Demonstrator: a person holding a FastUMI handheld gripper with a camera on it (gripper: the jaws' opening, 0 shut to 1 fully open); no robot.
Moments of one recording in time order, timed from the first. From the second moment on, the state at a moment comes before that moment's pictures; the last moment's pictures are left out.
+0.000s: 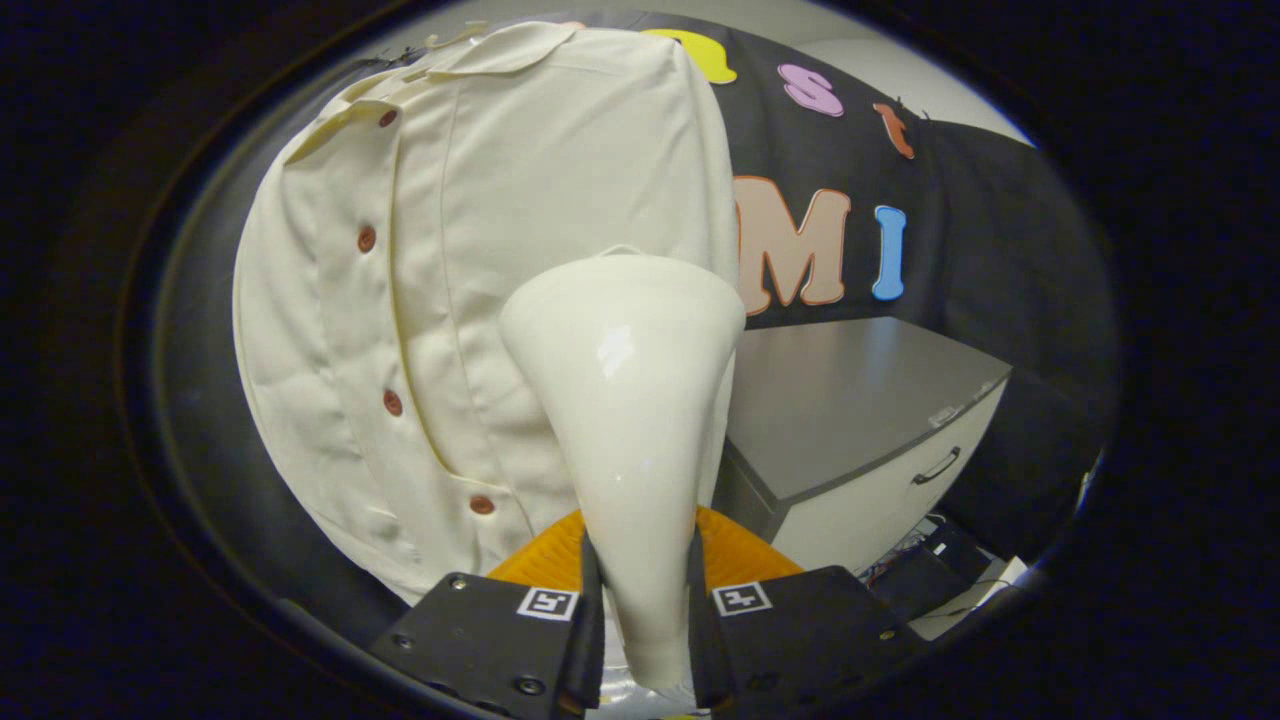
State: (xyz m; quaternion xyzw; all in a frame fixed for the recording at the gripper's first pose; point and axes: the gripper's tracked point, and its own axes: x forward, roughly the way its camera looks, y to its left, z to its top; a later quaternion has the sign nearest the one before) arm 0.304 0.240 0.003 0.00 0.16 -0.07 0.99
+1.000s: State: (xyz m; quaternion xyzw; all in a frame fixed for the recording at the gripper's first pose) arm 0.273 0.230 -0.173 0.01 0.26 -0.08 0.96
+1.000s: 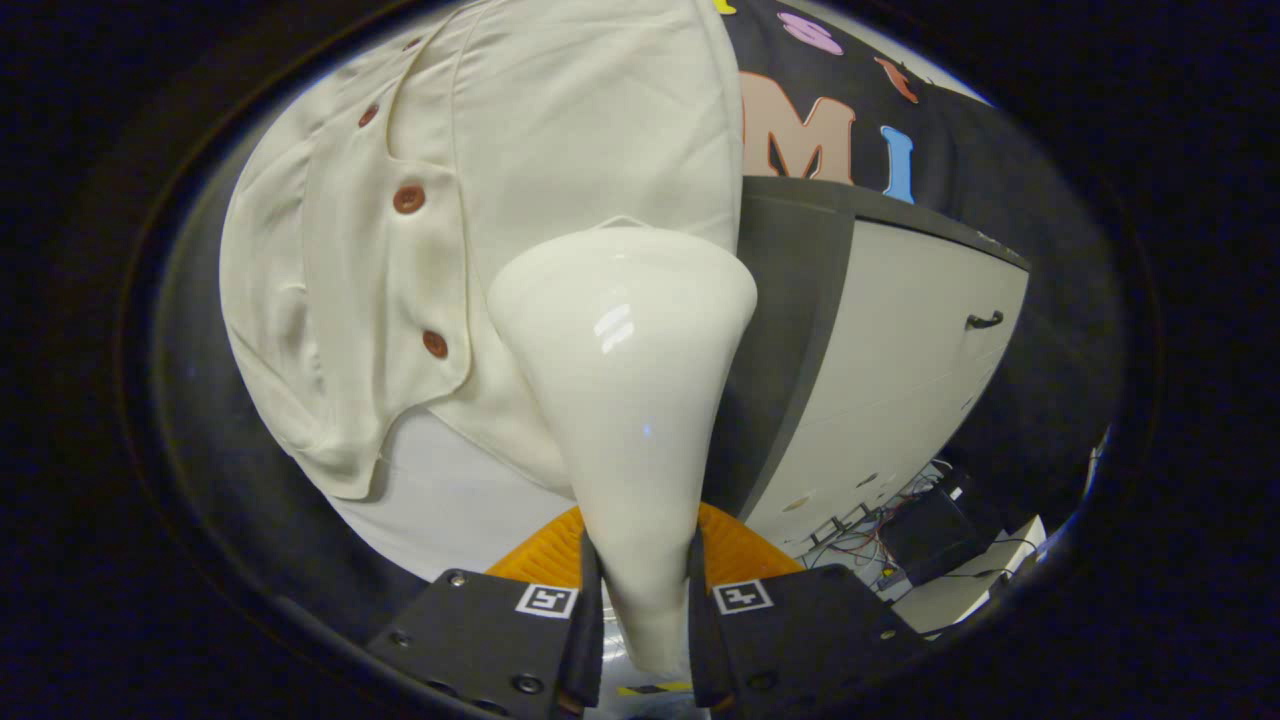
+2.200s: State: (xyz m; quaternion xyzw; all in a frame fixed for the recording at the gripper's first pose) arm 0.132 0.265 -0.208 0.01 0.30 -0.06 0.95
